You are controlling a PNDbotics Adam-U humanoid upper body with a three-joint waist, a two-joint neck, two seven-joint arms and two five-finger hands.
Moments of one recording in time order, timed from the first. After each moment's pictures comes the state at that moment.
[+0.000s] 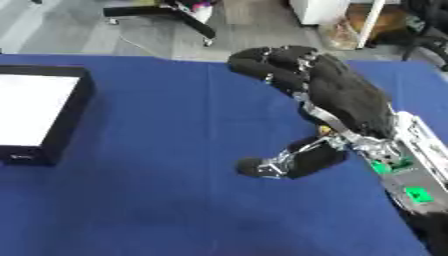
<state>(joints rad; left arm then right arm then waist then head) -0.41 0.69 0.22 -1.21 -0.23 0.26 0.39 -0.54 -0.40 0.44 -1.98 0.85 -0.35 0.06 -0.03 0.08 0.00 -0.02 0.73</state>
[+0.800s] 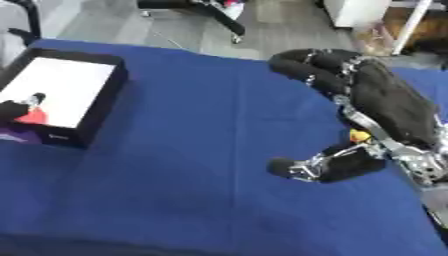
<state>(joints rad) -0.51 0.60 0.14 -1.00 -0.49 0.27 0.30 -0.53 -0.40 0.44 -1.98 0.85 -0.34 0.07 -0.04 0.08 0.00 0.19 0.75</state>
